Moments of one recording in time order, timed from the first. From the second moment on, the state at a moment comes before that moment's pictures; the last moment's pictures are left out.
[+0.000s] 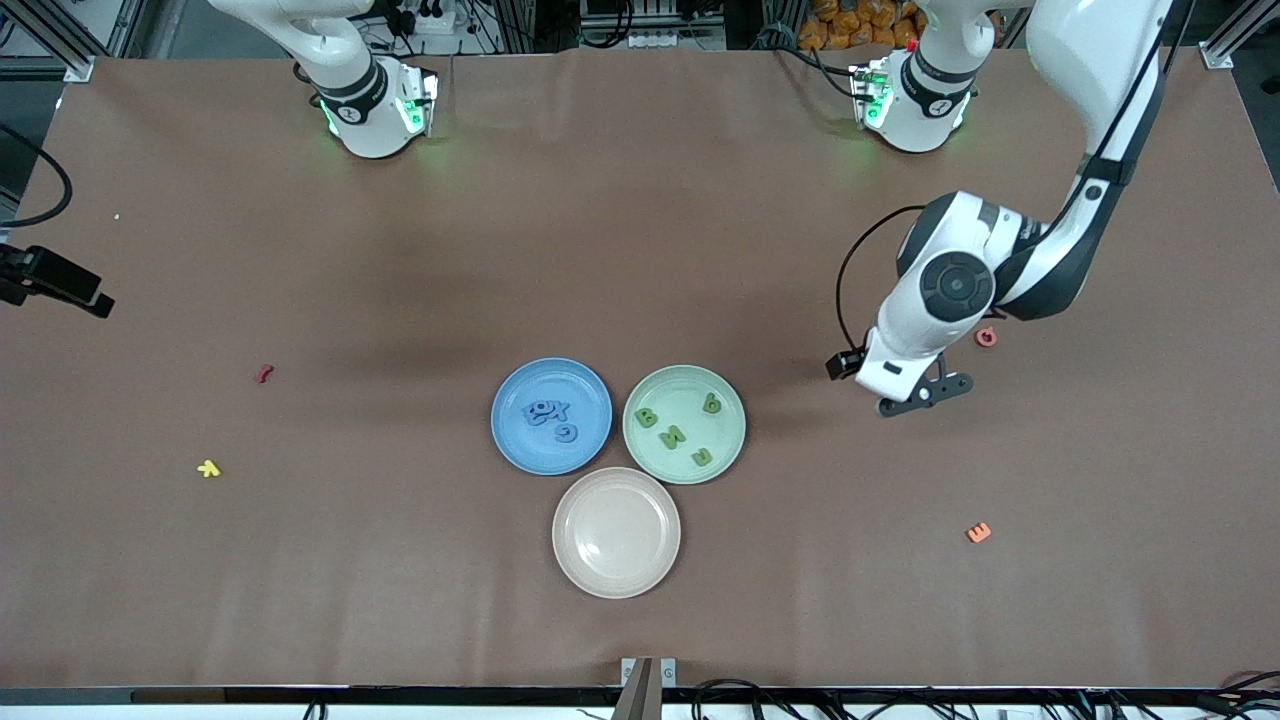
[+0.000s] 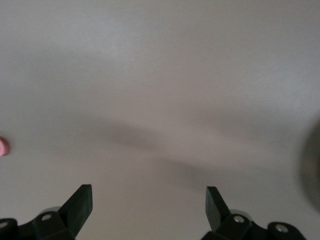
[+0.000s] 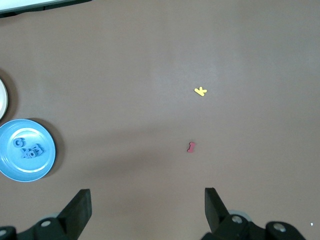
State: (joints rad) left arm 0.07 0.35 -0.45 -2.00 0.23 2.20 -0.79; right arm -0.02 0.08 -0.09 -1.47 0.02 1.59 0.07
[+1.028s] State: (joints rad) left arm 0.20 0.21 -0.48 -1.81 0.18 1.95 -0.57; right arm -0.03 0.09 -0.09 -1.47 0.02 1.57 0.07
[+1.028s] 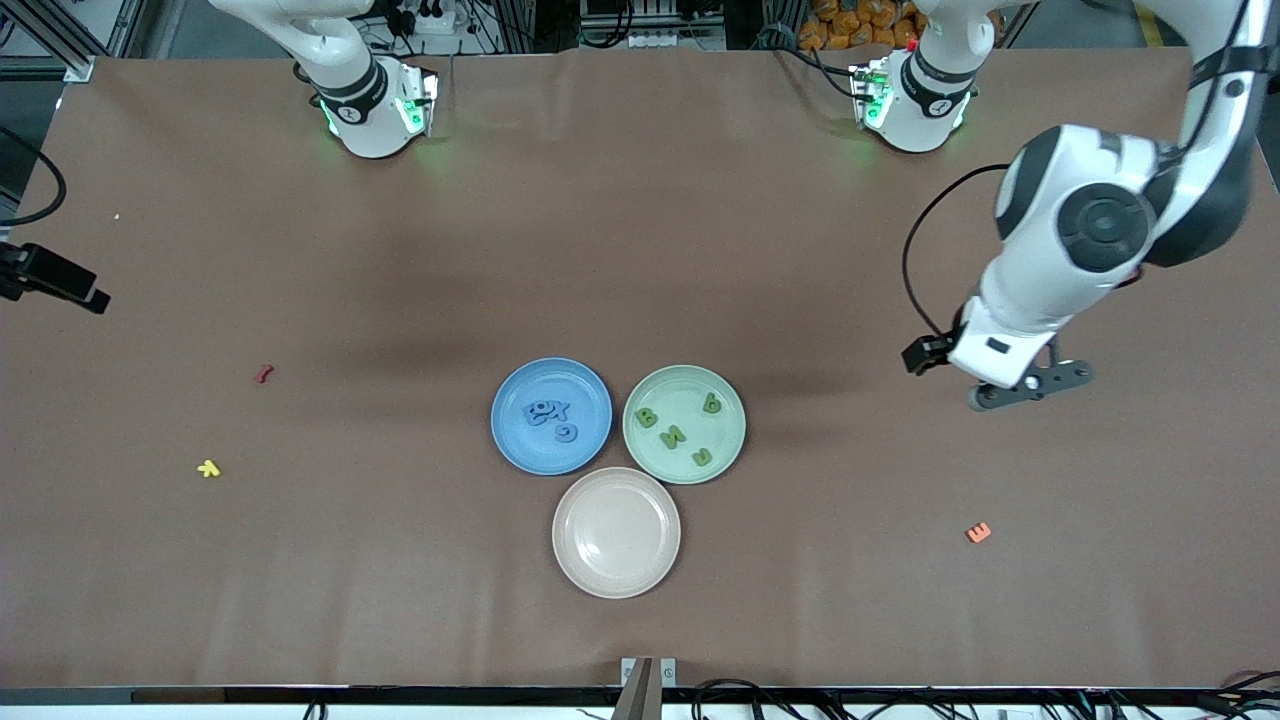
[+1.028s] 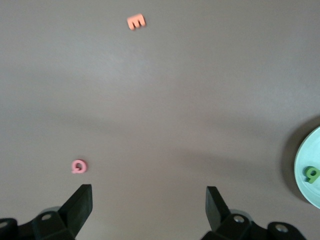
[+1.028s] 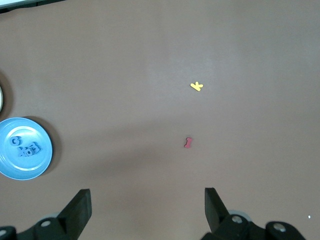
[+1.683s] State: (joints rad) left arm 0.30 0.18 -0.48 -1.53 0.13 1.70 -0.39; right arm -0.04 0.09 -0.08 -1.46 0.02 1.54 0.07
